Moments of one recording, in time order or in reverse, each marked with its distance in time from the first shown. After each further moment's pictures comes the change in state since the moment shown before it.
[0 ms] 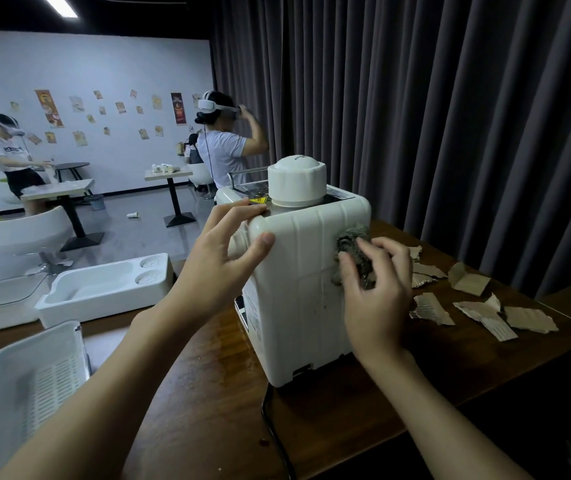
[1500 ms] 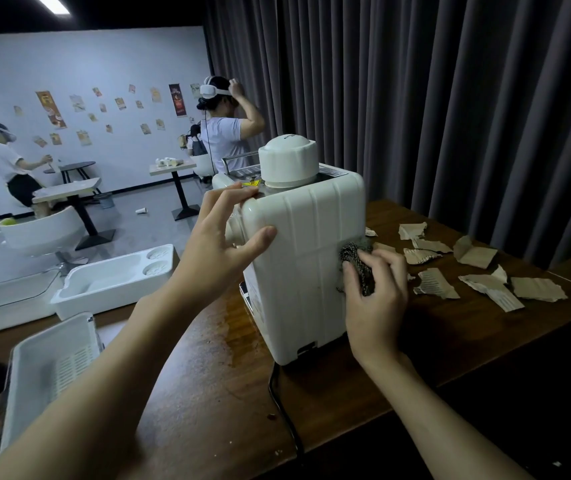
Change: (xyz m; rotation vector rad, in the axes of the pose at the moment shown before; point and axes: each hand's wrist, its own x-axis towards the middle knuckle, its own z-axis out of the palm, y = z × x) left_hand -0.002 0.001 0.000 0.044 -0.035 -0.052; right_hand -0.038 0.018 -0.004 -0.005 -0.028 0.155
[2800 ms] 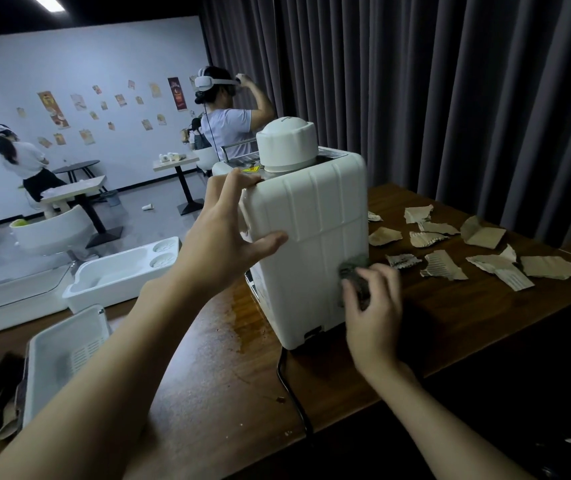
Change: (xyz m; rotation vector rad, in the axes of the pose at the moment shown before) left_hand -0.003 0.010 0.000 0.233 -0.024 0.069; right_hand -0.044 0.022 -0.001 -0.014 -0.123 0.081
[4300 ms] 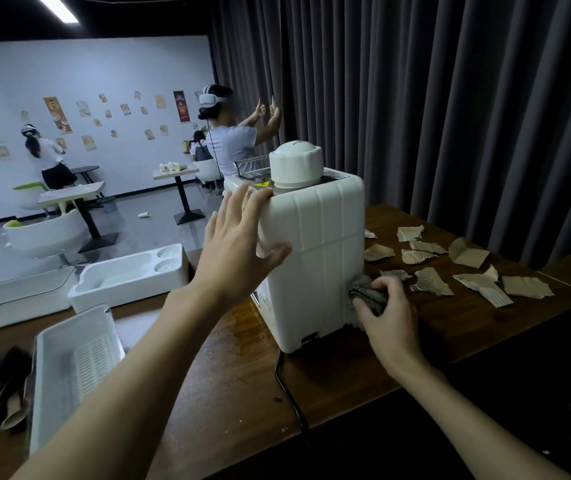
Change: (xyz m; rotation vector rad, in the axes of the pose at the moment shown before) left_hand -0.013 0.016 -0.001 0.213 -0.032 -0.034; right_hand 0.024 -0.006 -0.043 0.031 -0.306 0.342
